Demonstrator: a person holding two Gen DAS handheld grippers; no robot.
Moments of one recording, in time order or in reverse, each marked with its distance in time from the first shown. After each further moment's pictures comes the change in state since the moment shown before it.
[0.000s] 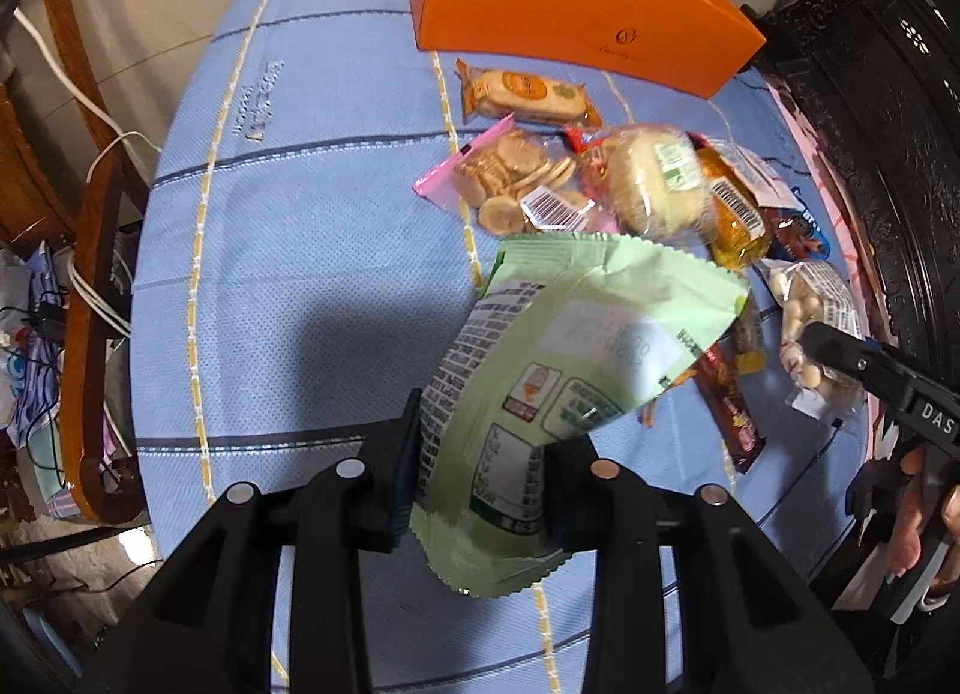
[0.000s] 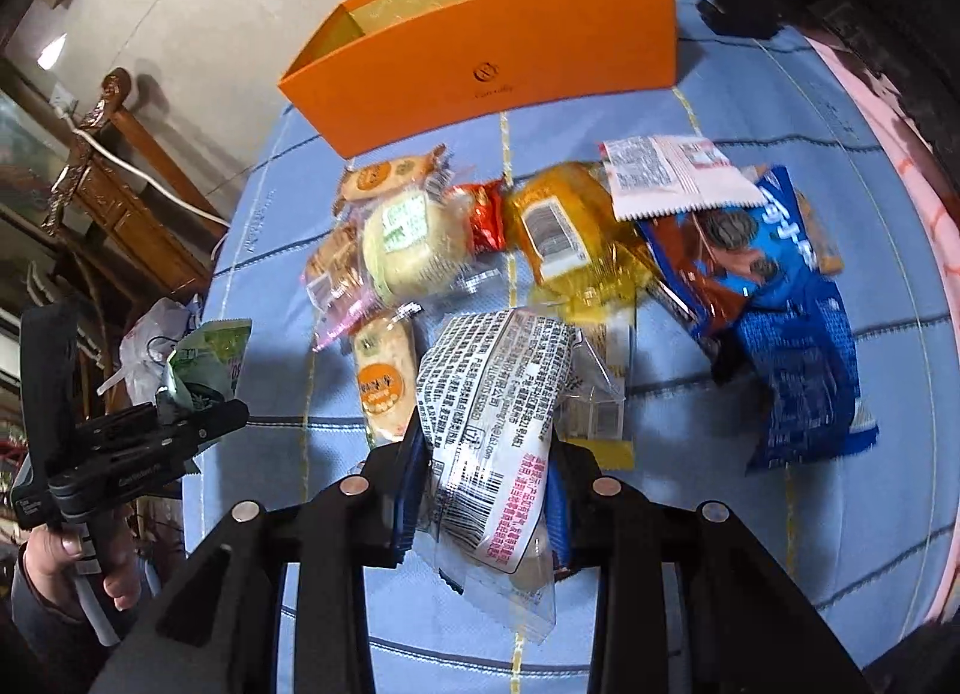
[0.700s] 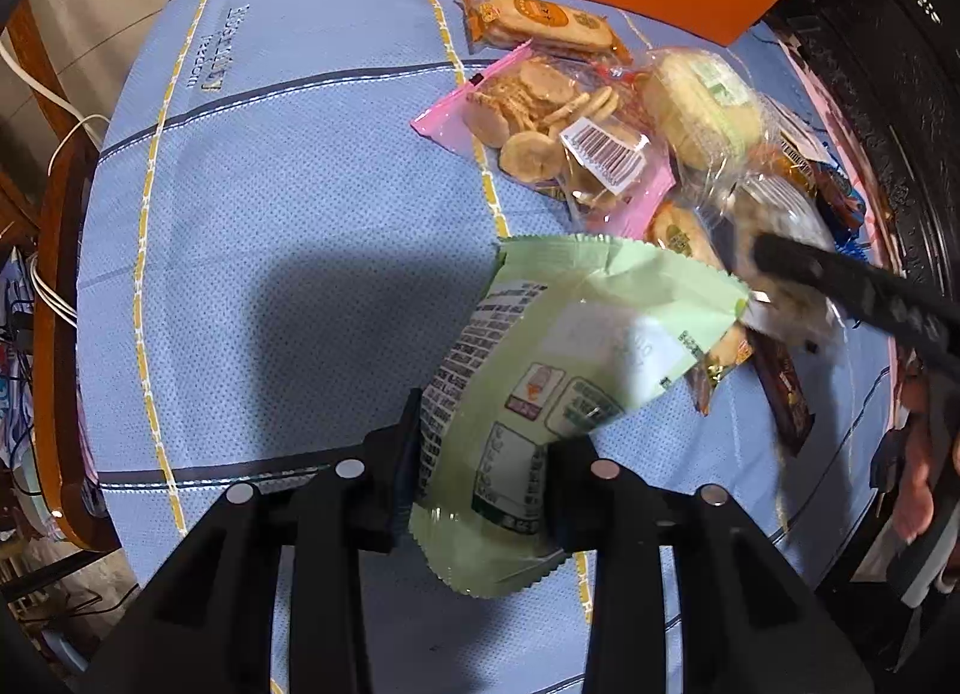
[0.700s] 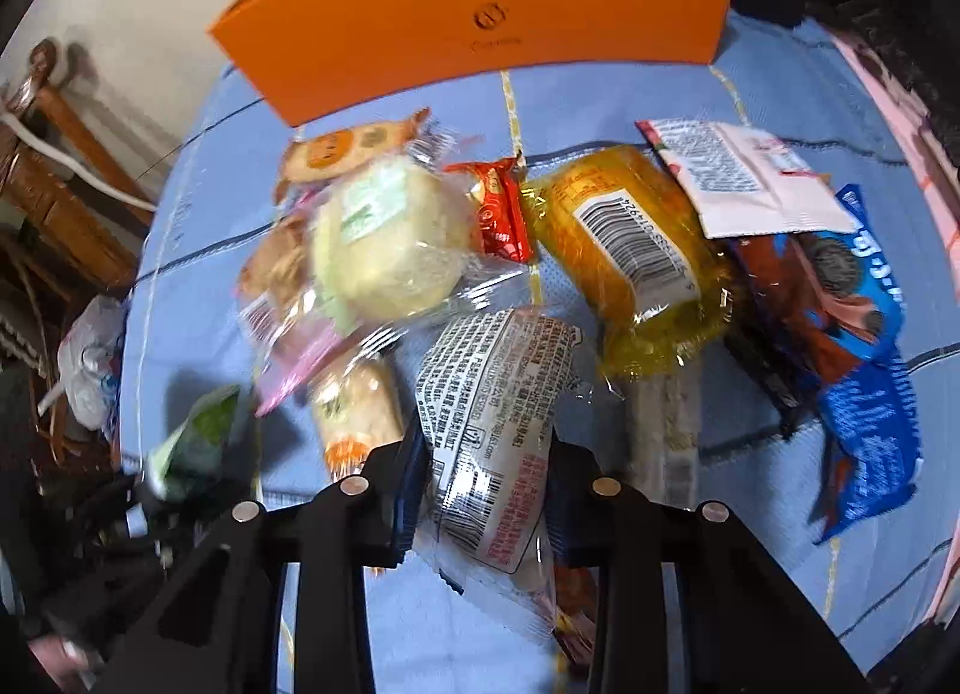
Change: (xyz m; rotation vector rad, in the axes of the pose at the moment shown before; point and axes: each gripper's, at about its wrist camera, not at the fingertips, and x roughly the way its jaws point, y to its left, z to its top) left arm 0.060 0.006 0.007 0.058 0.088 -0.031; right arm 0.067 0.032 0.022 0.010 0.073 -0.158
